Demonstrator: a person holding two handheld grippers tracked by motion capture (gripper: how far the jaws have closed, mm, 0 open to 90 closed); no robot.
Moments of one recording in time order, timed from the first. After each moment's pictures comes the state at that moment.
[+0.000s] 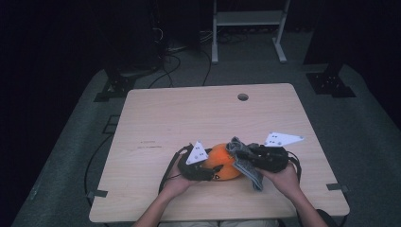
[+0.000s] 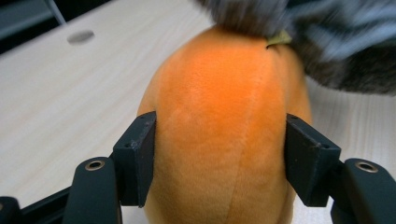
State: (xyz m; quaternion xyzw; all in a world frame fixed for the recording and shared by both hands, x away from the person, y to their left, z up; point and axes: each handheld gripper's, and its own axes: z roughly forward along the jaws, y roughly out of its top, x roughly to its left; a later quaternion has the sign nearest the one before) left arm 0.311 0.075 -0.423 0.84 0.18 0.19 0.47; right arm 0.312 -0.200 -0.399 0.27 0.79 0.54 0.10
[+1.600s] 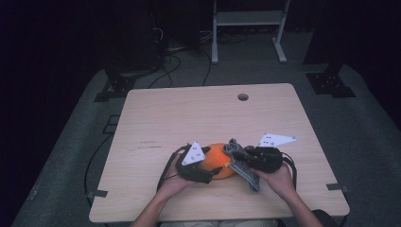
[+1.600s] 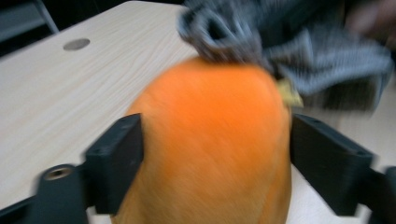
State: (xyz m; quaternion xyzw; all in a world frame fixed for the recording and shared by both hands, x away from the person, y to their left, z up) left arm 0.318 0.088 -0.423 0.82 0.21 0.13 0.51; right arm 0.318 -0.191 -0.413 0.30 0.79 0.53 0.09
